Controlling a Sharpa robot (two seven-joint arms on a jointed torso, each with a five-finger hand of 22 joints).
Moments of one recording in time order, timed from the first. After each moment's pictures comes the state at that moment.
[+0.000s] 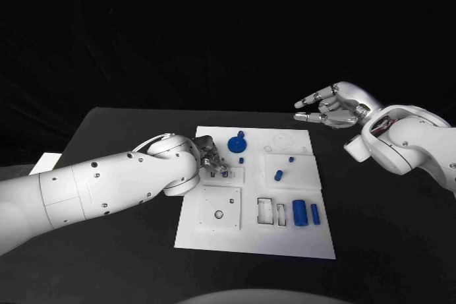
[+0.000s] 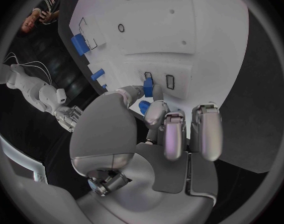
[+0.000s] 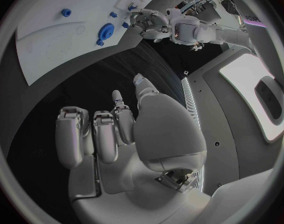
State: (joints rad) left arm 1.21 -0.63 -0.04 1.52 -1.20 -0.17 -0.70; left_hand 1.22 -0.23 0.57 0.24 0.38 0.90 0.03 0.73 0.67 1.37 -0.05 1.21 1.14 1.47 -0.10 1.57 1.31 0.05 1.46 0.01 1.48 1.31; right arm 1.24 -1.00 0.05 1.53 -0.90 -0.31 0.14; right_hand 1.30 -0.09 0.04 0.15 0.25 1.00 0.15 0.07 0.07 1.46 0.06 1.34 1.31 1.47 -0.02 1.54 1.31 0.05 1.47 0.08 1.44 1.30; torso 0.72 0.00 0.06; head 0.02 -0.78
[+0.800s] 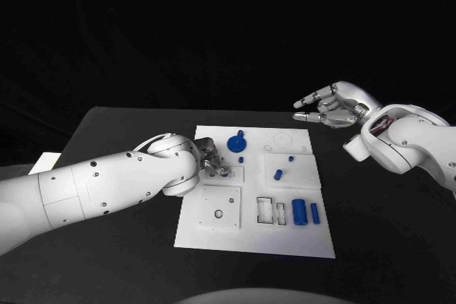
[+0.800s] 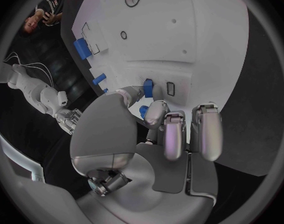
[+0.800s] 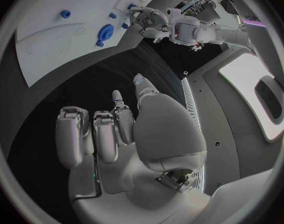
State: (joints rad) left arm 1.21 -0.64 -0.04 1.52 -1.18 -0.12 -0.70; left_hand 1.22 -0.22 0.57 0.24 0.38 0.90 0.04 0.73 0.67 1.37 -0.05 1.21 1.14 1.47 -0.10 1.57 1.31 0.05 1.46 0.01 1.48 1.31; right arm 1.24 -1.00 0.05 1.53 -0.90 -0.30 0.14; right_hand 1.30 -0.09 0.04 0.15 0.25 1.00 0.15 0.07 0.07 1.46 0.06 1.34 1.31 1.47 -0.02 1.54 1.31 0.05 1.47 0.08 1.44 1.30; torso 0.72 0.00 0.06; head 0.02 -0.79
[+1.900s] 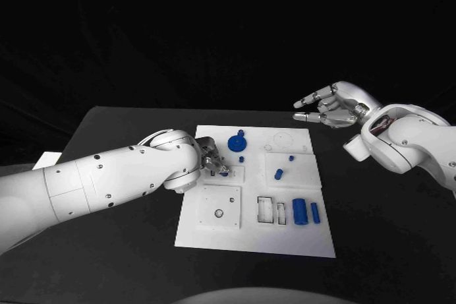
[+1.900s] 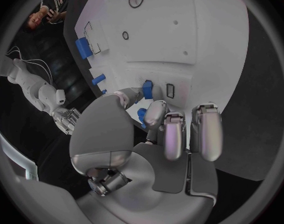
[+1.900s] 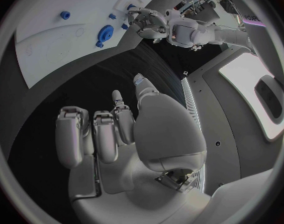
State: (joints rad) left arm 1.22 -0.61 -0.04 1.47 -1.12 -0.06 -0.70; left_hand 1.13 -0.20 0.64 0.19 0.38 0.90 0.03 0.74 0.68 1.38 -0.06 1.21 1.14 1.47 -0.10 1.57 1.31 0.05 1.47 0.00 1.48 1.31; right arm 1.24 -0.99 0.05 1.52 -0.90 -0.29 0.14; right_hand 1.30 -0.09 0.04 0.15 0.25 1.00 0.15 0.07 0.07 1.46 0.06 1.34 1.31 1.47 -0.02 1.54 1.31 0.05 1.47 0.08 1.44 1.30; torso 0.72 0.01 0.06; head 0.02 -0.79
